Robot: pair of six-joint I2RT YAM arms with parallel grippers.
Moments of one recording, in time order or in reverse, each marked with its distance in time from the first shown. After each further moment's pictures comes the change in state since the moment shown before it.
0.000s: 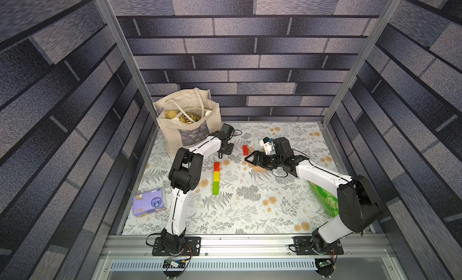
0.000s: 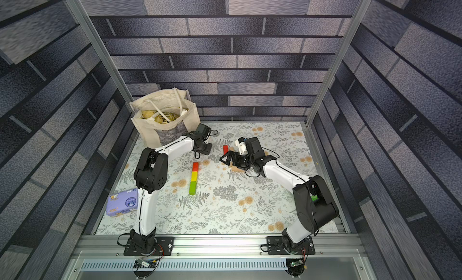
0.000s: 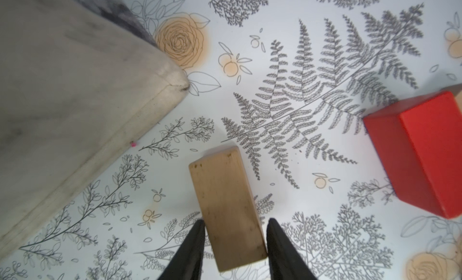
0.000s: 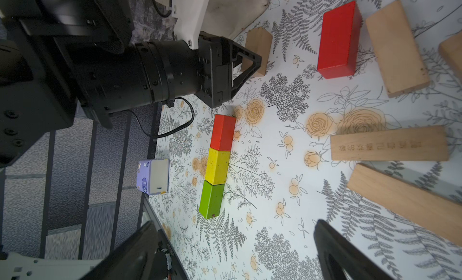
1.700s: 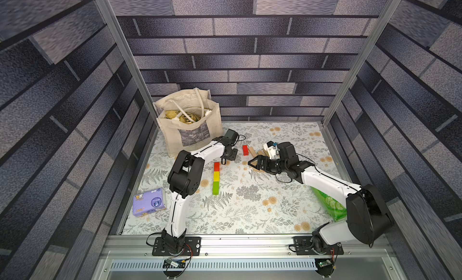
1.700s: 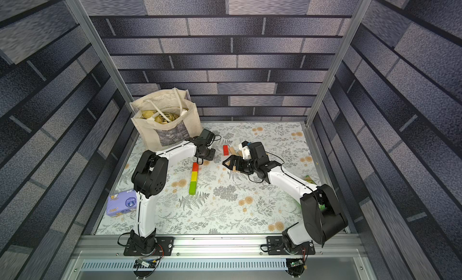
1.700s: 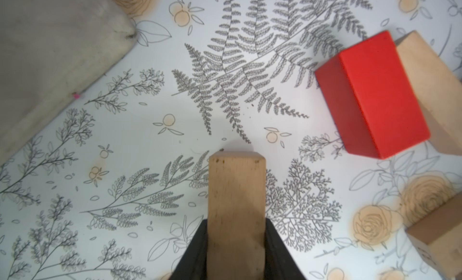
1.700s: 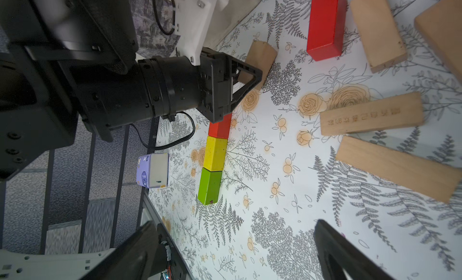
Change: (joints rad) left arm -0.069 -0.101 -0.165 0.041 0.014 -0.093; right arm -0.002 -0.125 -0.117 0.006 0.016 0.018
